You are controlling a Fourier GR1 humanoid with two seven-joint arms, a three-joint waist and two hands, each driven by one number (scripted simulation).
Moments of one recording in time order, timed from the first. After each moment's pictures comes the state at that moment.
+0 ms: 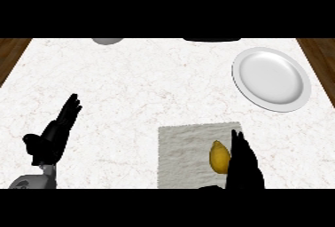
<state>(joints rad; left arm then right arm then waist) -0.05 0.28 -0.01 -1.35 0.09 0.01 -0.12 0.16 -0.01 0.57 -1.88 1.13 -0.08 1.07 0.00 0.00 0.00</state>
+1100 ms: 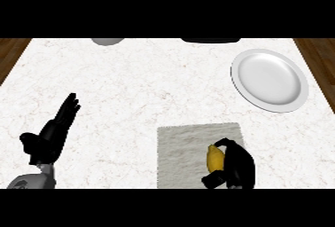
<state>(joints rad) -0.06 0.25 0.05 -1.36 0.05 -0.05 -0.10 0.05 -0.01 0.42 -1.53 1.00 -0.16 0.89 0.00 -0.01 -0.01</state>
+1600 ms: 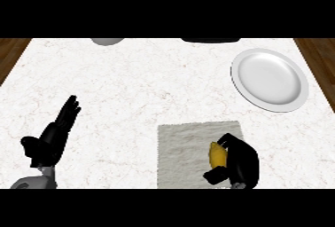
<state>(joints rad) -0.04 0.23 0.06 -1.36 0.03 -0.05 -0.12 0.02 -0.06 0.43 -1.53 1.07 -0.19 0.83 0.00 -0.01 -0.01</state>
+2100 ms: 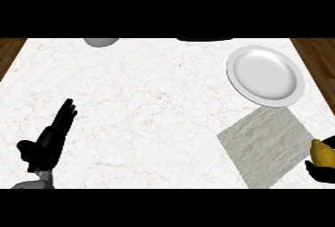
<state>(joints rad) -0.01 0.22 0.08 -1.37 0.03 -0.04 -0.12 0.16 -0.53 -0.06 -1.52 0.71 -0.25 0.42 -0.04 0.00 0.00</state>
